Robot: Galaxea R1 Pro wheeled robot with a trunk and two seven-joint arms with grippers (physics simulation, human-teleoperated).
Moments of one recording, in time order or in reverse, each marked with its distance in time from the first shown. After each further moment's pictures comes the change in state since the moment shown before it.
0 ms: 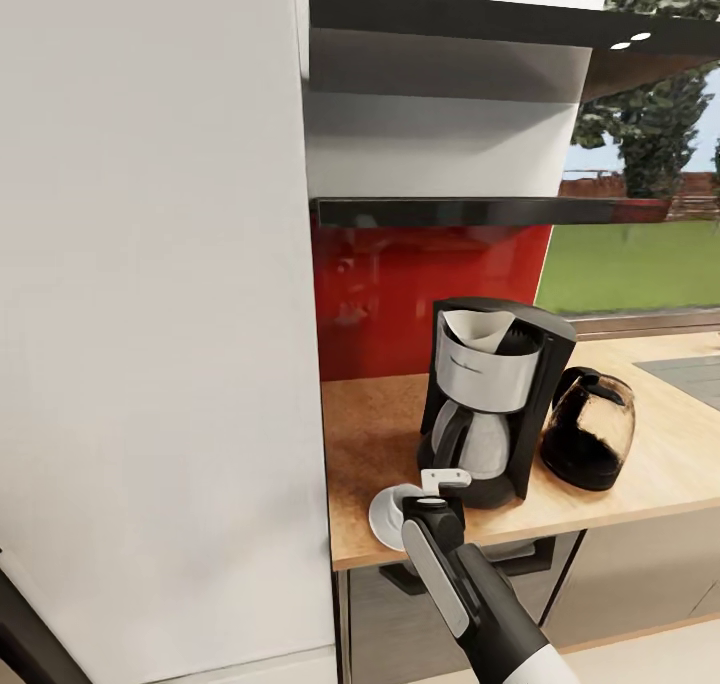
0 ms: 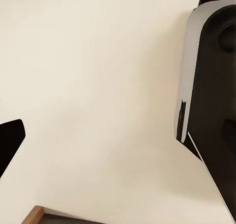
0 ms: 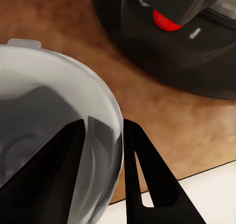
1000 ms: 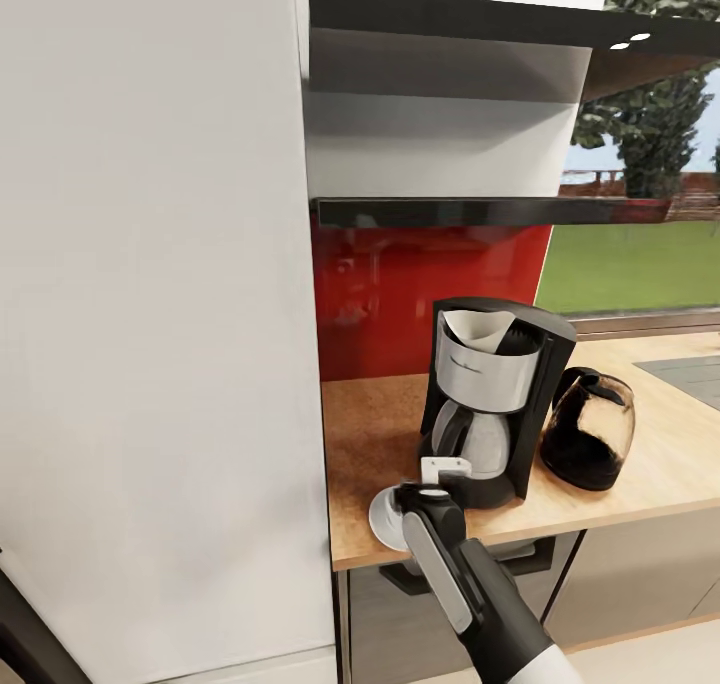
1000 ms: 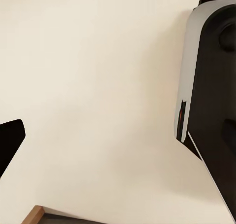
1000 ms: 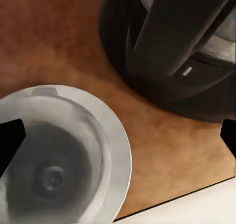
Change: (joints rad) left arm 0.000 0.000 0.000 0.000 -0.001 0.001 0.000; right arm 0.000 0.003 -0.001 -0.078 -0.001 0.001 0.000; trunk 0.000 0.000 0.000
